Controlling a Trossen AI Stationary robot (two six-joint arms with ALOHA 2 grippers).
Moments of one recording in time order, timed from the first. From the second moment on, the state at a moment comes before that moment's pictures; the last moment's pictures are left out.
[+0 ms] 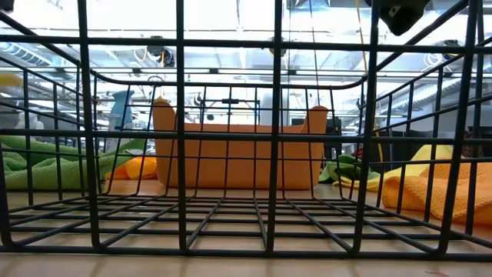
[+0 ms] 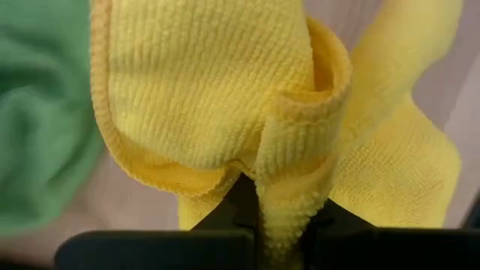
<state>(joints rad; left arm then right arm) -0.90 1.54 1.03 -1.00 -0.06 -1.15 0.58 1.18 0.86 -0.28 0.46 0.44</state>
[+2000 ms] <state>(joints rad) -0.71 1.50 1.21 -0.41 -0.81 -0.30 0.51 1.83 1.49 -0.07 0.65 0.05</state>
